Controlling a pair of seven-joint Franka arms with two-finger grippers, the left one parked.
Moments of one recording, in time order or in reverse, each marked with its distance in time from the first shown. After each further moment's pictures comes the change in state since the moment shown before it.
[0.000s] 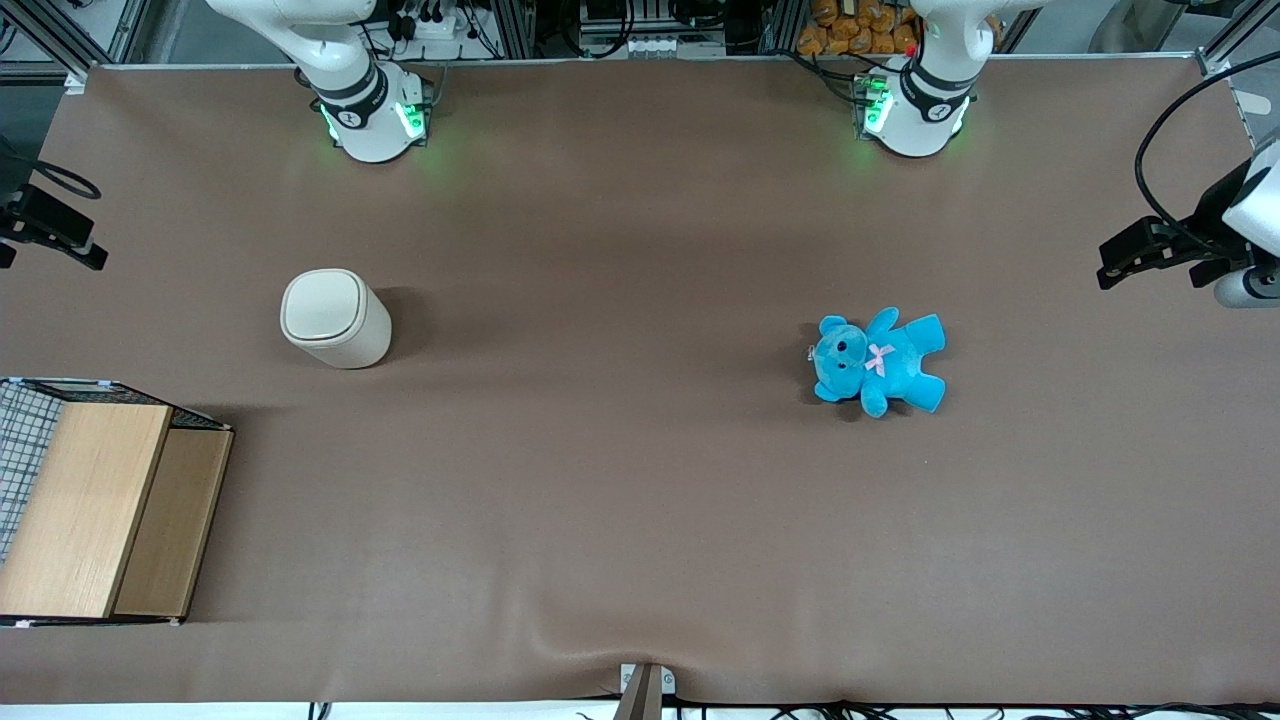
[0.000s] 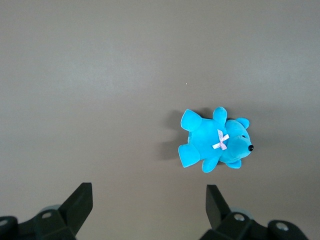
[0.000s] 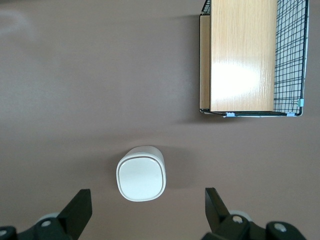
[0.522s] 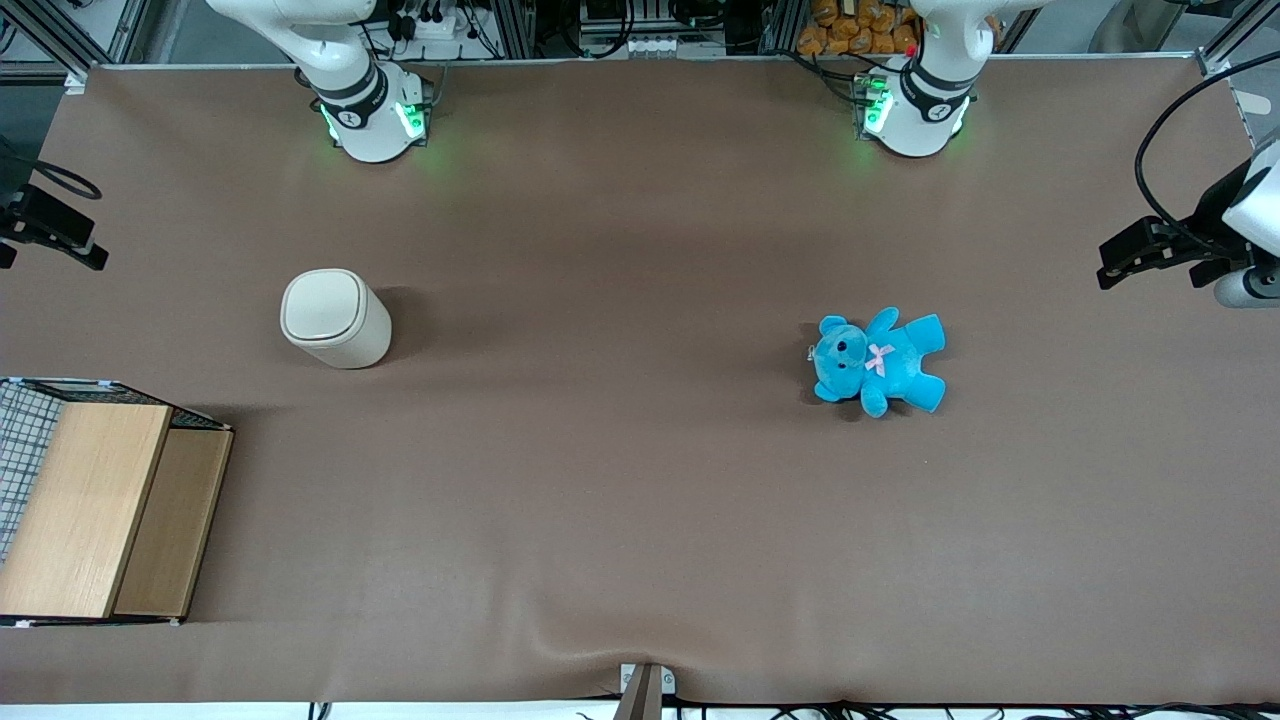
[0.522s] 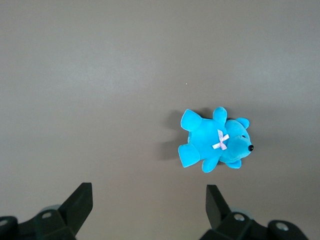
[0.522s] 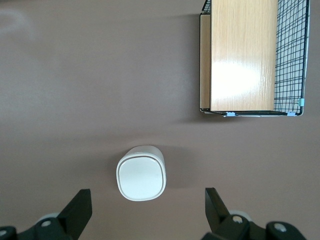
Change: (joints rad) arm 0.000 0.001 0.001 -0.001 0.000 -0.004 0.000
